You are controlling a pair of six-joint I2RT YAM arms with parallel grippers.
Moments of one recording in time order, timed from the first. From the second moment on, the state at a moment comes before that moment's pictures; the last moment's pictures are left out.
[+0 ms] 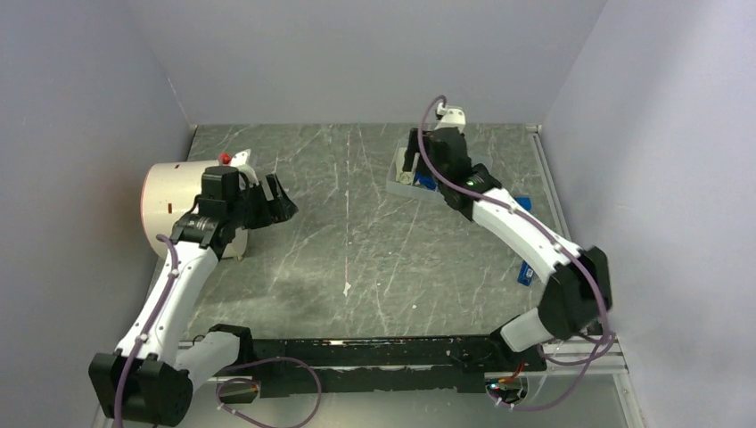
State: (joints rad) left arm -0.14 1.05 0.94 -0.58 0.25 -0.41; right arm 0.52 1.54 1.28 -0.16 0.34 0.38
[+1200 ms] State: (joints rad) left arm -0.14 0.90 1.12 -0.79 -0.16 -0.38; right arm 0.50 1.02 0.96 -0.31 0.04 0.31
